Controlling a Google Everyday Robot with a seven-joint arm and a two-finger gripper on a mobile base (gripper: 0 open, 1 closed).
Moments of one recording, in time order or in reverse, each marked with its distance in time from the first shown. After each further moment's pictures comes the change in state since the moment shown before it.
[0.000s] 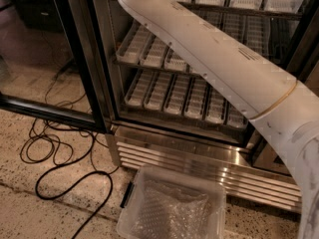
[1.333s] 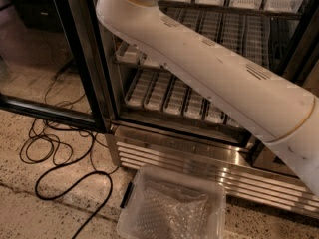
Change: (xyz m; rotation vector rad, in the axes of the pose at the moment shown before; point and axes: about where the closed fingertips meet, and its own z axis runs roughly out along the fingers) arm 0.015 -0.048 -0.080 0.293 0.107 -0.063
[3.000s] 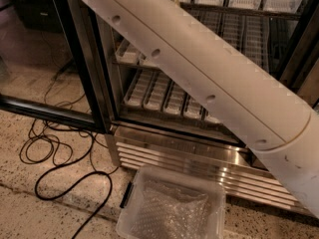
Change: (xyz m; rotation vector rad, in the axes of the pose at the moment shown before) arm 0.076 -0.022 -0.087 0.169 0.523 0.257
